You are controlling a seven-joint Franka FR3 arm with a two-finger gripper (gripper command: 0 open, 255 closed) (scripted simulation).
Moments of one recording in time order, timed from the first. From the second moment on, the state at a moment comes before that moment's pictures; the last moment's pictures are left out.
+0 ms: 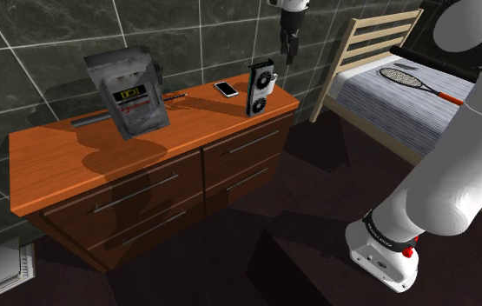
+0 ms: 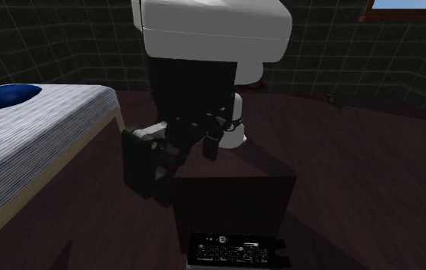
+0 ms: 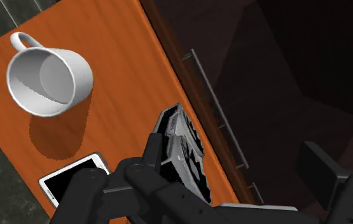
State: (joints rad) arm 0.13 0.19 -0.31 -1.60 -0.04 1.76 -1.15
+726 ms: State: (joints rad) arm 0.11 0.42 -0.27 -1.41 0.01 1.78 -1.31
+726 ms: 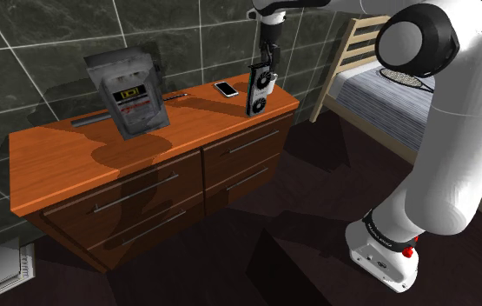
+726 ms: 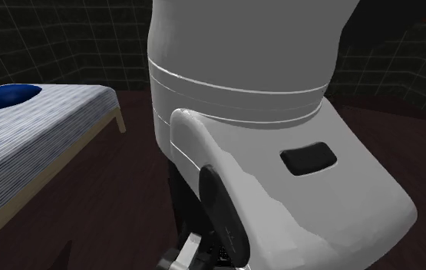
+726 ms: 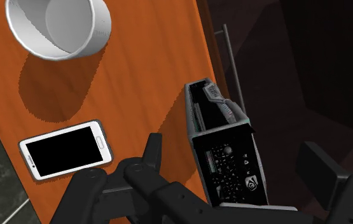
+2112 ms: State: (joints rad) arm 0.11 0.42 -0.27 -1.35 0.01 1.72 -1.32
